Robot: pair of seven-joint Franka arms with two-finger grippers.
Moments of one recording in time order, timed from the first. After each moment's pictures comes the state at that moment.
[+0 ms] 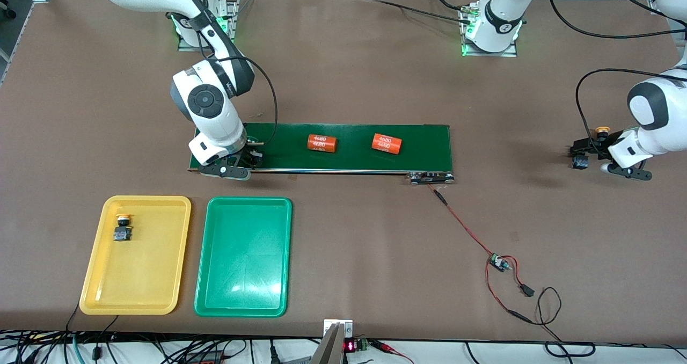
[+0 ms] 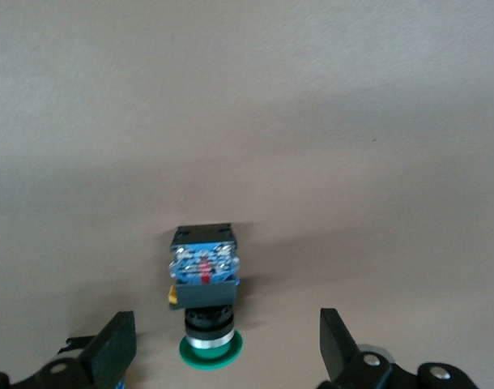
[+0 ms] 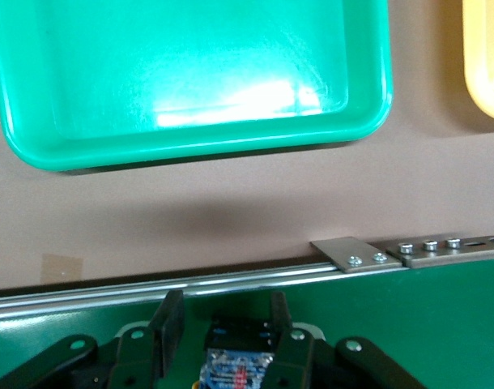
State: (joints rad) left arm 0.47 0.40 -0.02 -2.10 0.00 2.29 0.60; right arm 0.20 0.38 0.24 -2.05 -0.26 2.42 0.73
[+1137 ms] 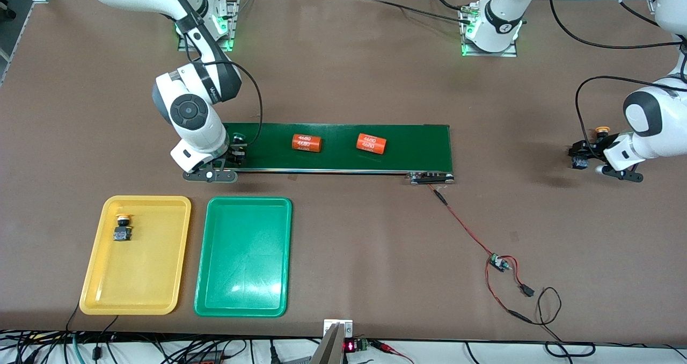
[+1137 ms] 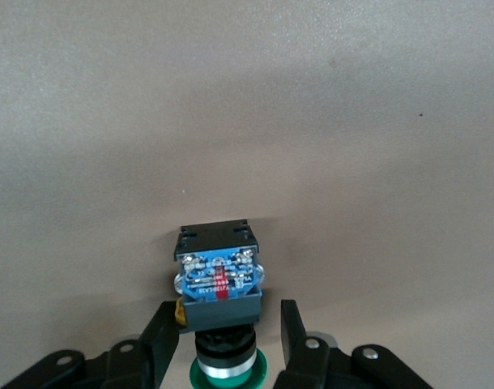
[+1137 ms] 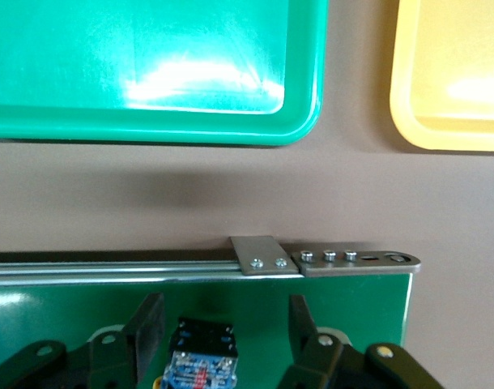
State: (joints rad) left arm 0.48 0.48 -0.02 -2.07 0.00 2.30 0.64; right arm 0.17 0.36 0.21 -2.02 -0.27 2.27 0.54
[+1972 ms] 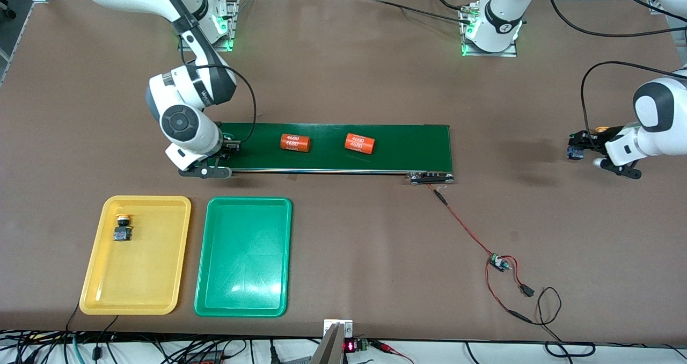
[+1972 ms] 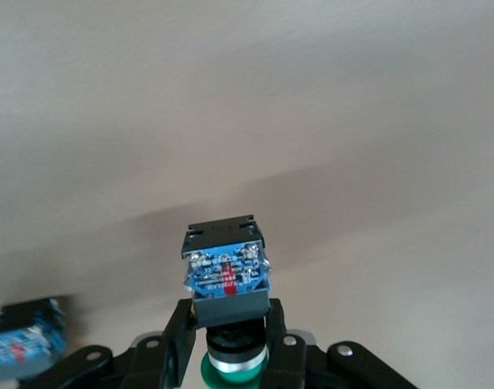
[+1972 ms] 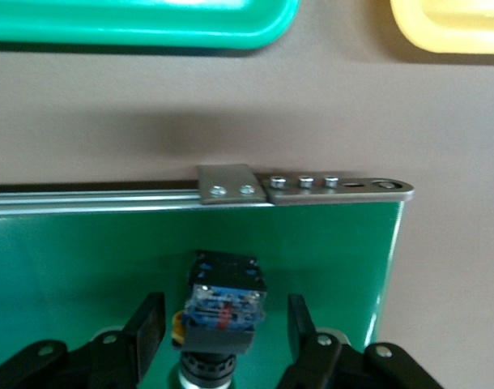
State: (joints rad) left arm 0.40 0.33 -0.05 -2.05 0.00 2.02 0.57; right arm 0.13 0.36 0.21 -2.03 -0.16 2.13 0.43
